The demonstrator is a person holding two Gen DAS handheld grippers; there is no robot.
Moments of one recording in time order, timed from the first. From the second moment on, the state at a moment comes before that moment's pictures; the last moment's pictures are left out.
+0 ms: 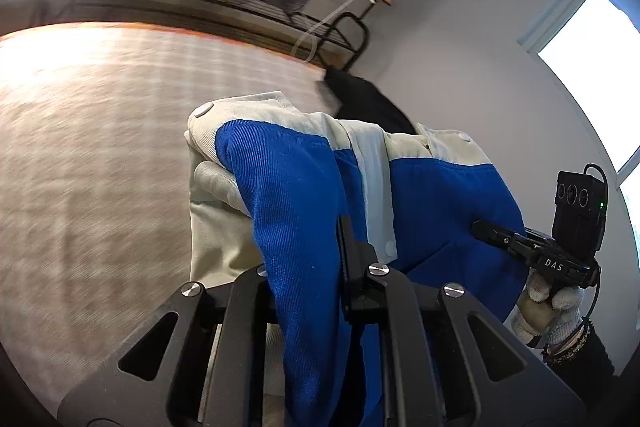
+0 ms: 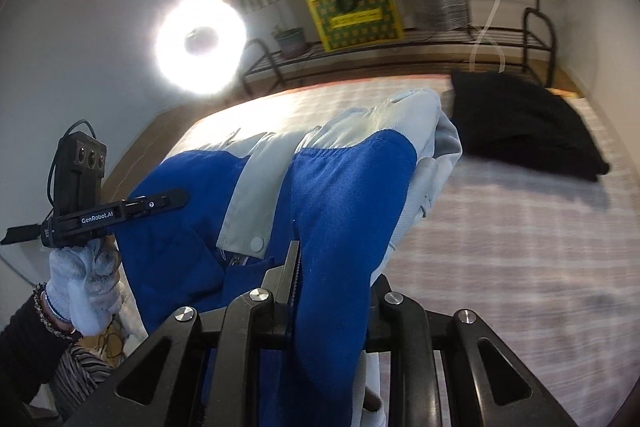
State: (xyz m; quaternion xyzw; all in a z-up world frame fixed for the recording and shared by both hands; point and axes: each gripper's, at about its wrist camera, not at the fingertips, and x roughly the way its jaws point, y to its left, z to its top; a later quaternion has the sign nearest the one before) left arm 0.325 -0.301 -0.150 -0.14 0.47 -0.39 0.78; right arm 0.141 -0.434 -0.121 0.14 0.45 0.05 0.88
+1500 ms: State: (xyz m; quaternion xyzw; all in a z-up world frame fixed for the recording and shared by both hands) left arm 0.502 -0.625 -0.208 -0.11 0.42 -0.42 0.80; right arm 0.308 -0.789 -0.193 0.17 0.39 -0.14 0.89
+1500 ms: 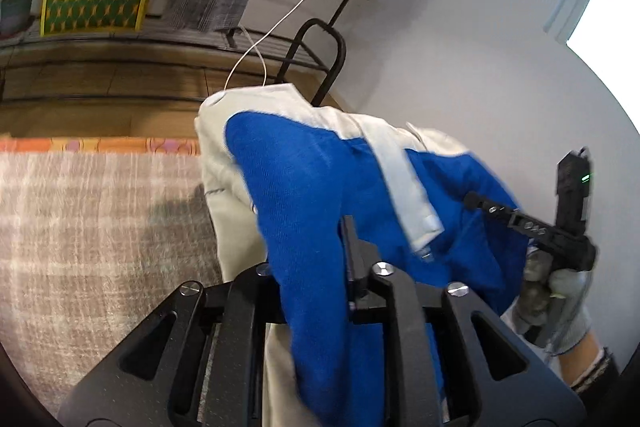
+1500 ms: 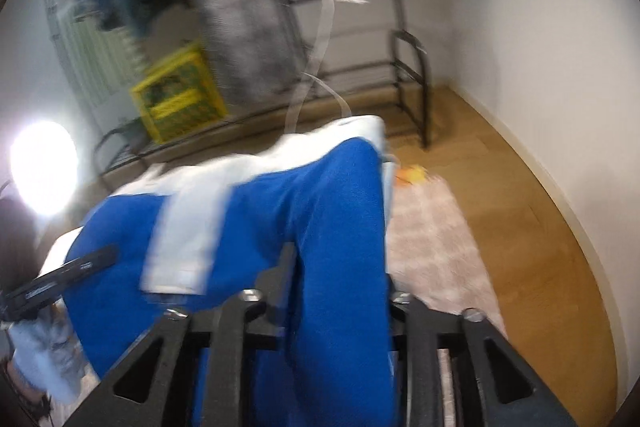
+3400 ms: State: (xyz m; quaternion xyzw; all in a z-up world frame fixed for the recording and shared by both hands) left arm 0.160 -0.295 0.164 -0.04 0.20 -0.44 0.88; right arm 0.026 -0.485 0.191 0.04 0.22 -0.17 0.96
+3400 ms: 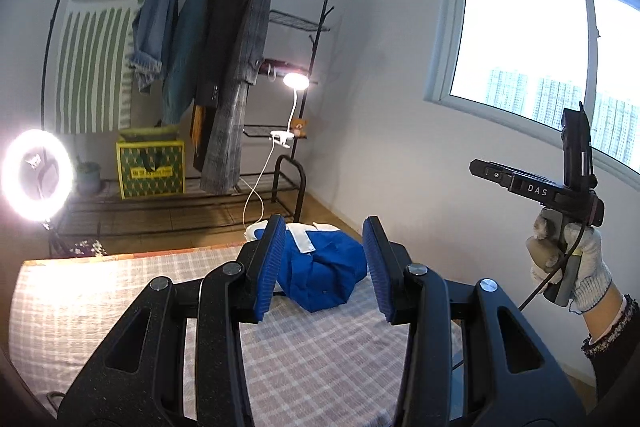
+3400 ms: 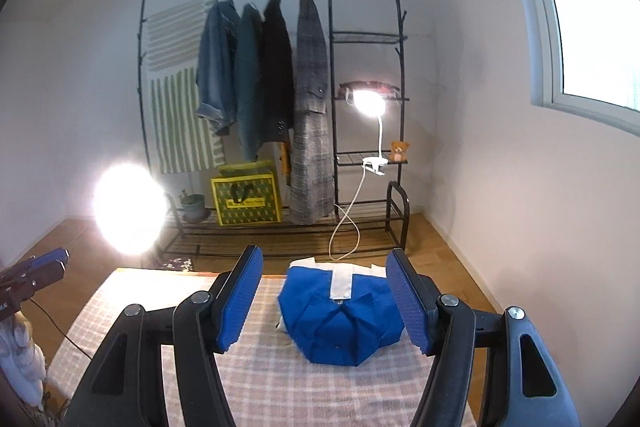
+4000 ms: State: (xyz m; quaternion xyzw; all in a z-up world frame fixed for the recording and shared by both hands) left arm 0.098 -0.246 0.141 -0.01 0.18 -0.44 0.88; right arm -0.040 -0.431 0.186 0.04 0.20 -0.16 0.97
